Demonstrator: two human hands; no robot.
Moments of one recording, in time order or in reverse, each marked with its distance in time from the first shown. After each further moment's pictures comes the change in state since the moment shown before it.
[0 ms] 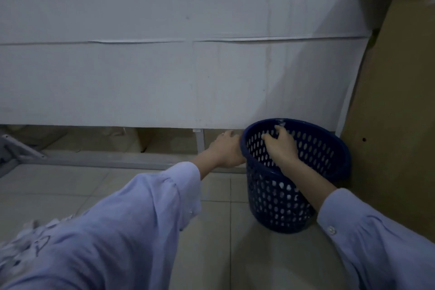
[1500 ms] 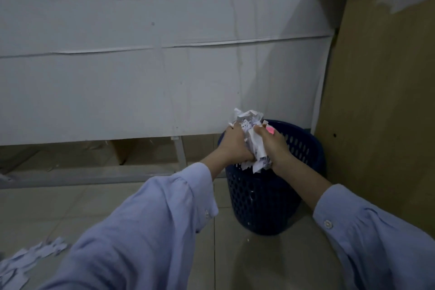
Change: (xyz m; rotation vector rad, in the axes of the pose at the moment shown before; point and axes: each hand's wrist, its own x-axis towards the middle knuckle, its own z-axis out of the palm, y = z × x) left_hand 0.032 0.070 0.003 -0.401 0.257 0.155; right_hand 0.008 0.002 -0.034 0.599 -0.061 0.132
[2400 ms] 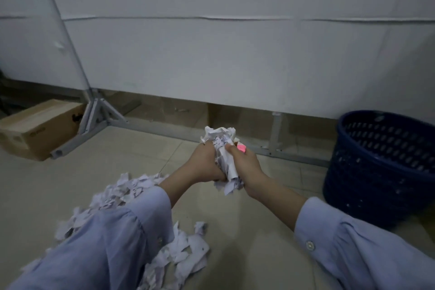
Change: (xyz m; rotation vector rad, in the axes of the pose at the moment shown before) left_hand -0.289 -0.188 -0.190 0.076 0.057 -0.412; right_hand -0.196 0.109 0.309 -0.128 -0.409 0.136
